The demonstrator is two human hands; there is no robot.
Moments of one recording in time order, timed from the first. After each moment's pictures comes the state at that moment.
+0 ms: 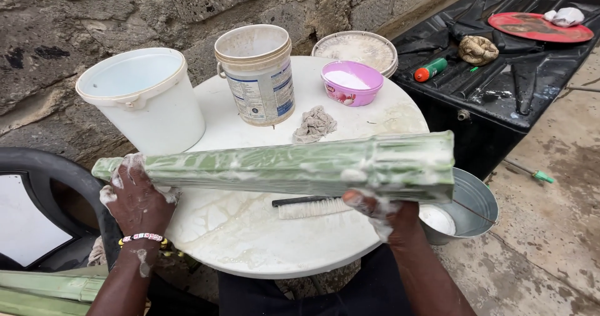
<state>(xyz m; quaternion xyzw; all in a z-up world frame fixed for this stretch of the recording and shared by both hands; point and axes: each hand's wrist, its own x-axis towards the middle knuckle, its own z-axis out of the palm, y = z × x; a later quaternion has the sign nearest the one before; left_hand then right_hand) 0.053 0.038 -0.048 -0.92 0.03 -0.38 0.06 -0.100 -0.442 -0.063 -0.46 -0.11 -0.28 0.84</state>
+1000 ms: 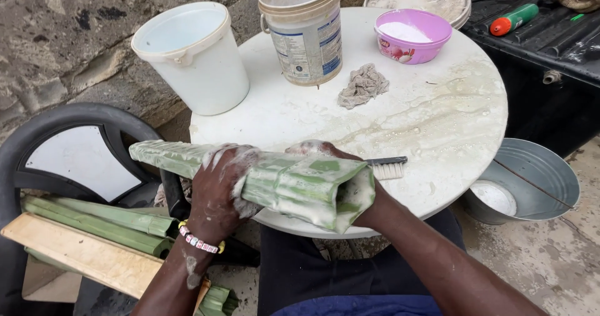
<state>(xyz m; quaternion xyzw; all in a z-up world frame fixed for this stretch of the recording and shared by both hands) -0.061 -0.029 0.009 -0.84 0.38 -0.35 -0.18 -0.085 -0.386 -0.031 -0.95 -0.08 -0.02 0.30</state>
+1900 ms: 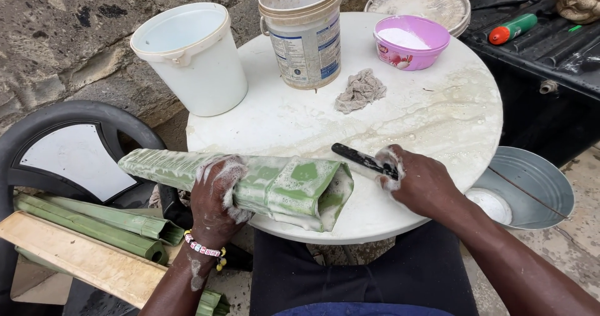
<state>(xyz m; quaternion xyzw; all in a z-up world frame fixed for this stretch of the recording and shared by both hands) -0.058 -0.044 -0.008 -0.75 0.41 -0.46 -0.23 -0.098 -0.427 -0.001 -0.97 -0.04 0.07 0.23</state>
